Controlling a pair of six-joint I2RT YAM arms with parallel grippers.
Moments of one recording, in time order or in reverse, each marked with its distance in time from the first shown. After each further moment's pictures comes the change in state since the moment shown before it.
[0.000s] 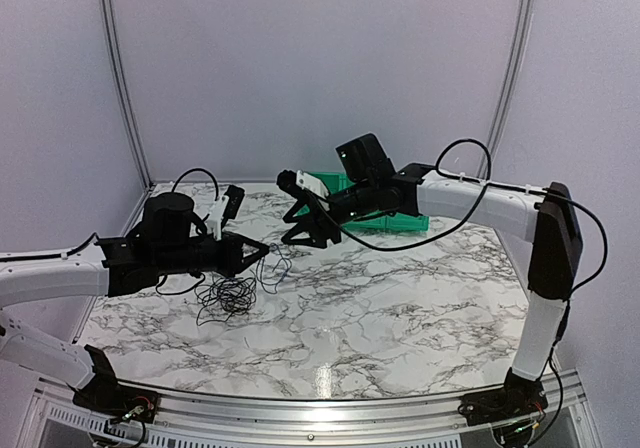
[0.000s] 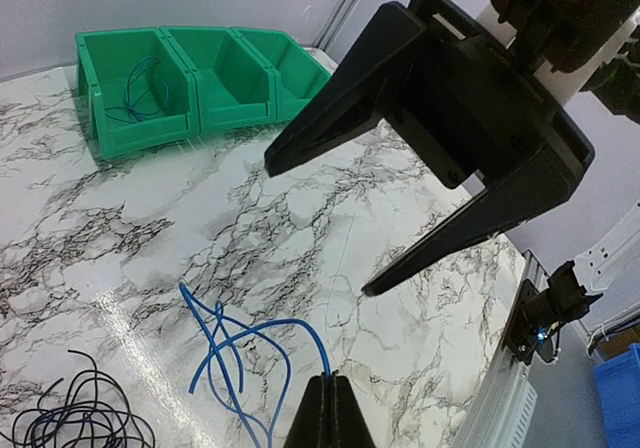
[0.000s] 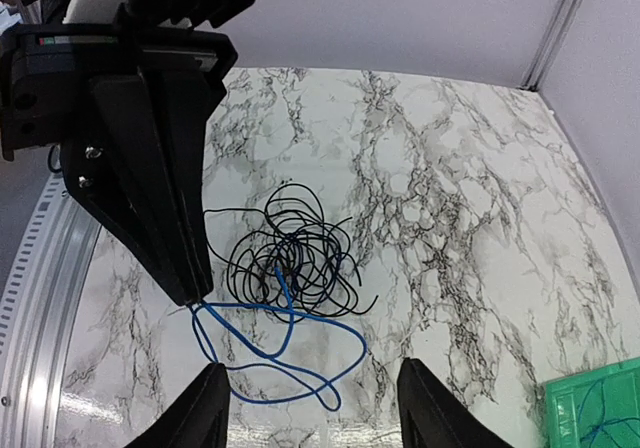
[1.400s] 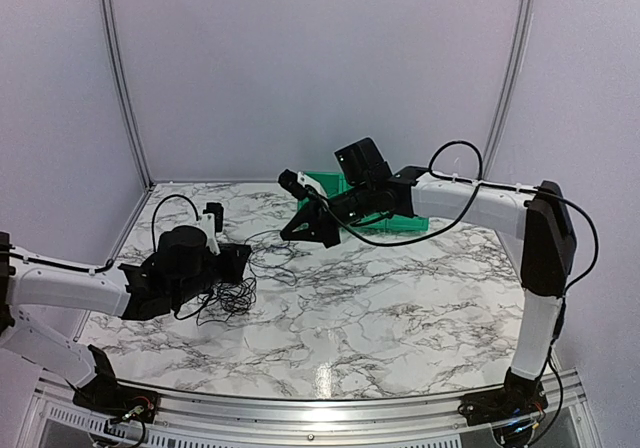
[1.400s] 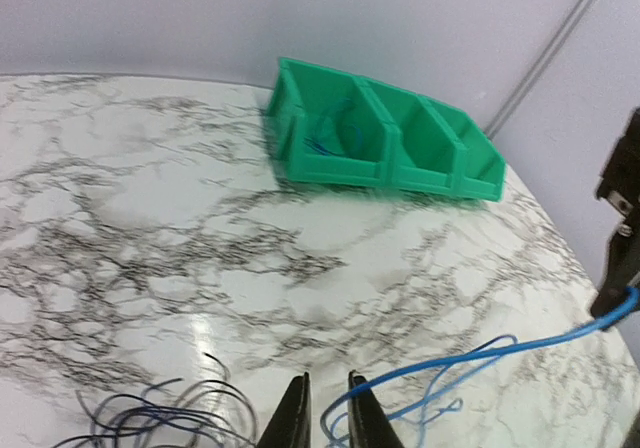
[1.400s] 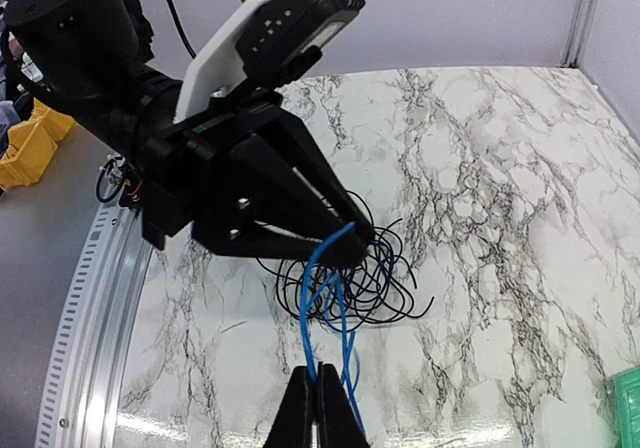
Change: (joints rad) left arm -0.061 0.105 -0.162 0.279 -0.483 -0.104; right arm -0.010 0.052 0.014 -0.002 -0.130 0.144
